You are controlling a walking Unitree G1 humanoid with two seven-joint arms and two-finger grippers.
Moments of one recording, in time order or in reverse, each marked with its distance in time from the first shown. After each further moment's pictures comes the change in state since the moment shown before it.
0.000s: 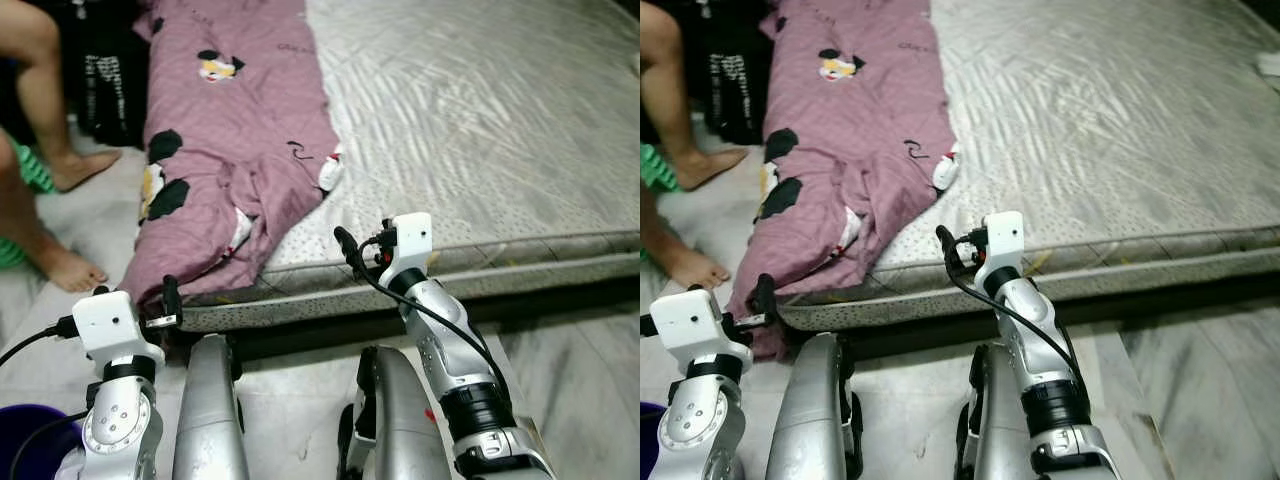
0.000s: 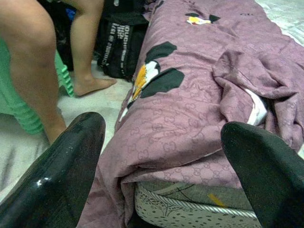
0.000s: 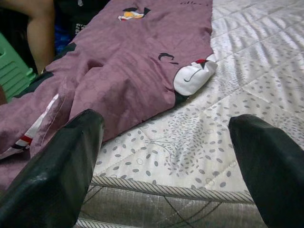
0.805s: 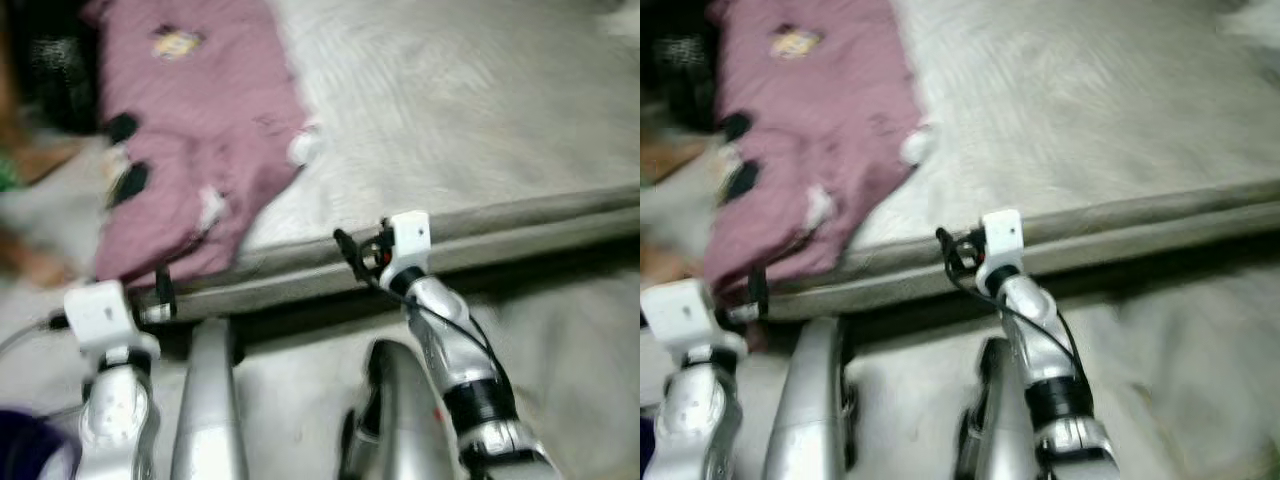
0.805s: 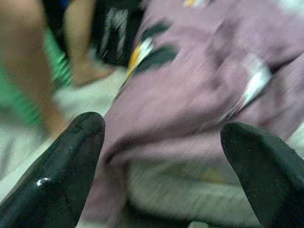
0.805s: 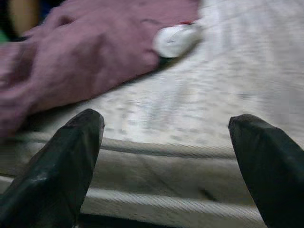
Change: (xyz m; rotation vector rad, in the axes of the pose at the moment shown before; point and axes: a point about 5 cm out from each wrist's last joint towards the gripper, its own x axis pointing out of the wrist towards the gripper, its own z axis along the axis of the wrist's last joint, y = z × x) left arm -0.001 0.003 -0.002 -0.009 0.015 0.037; right arm 0.004 0.003 0.000 -0.047 0.018 0.037
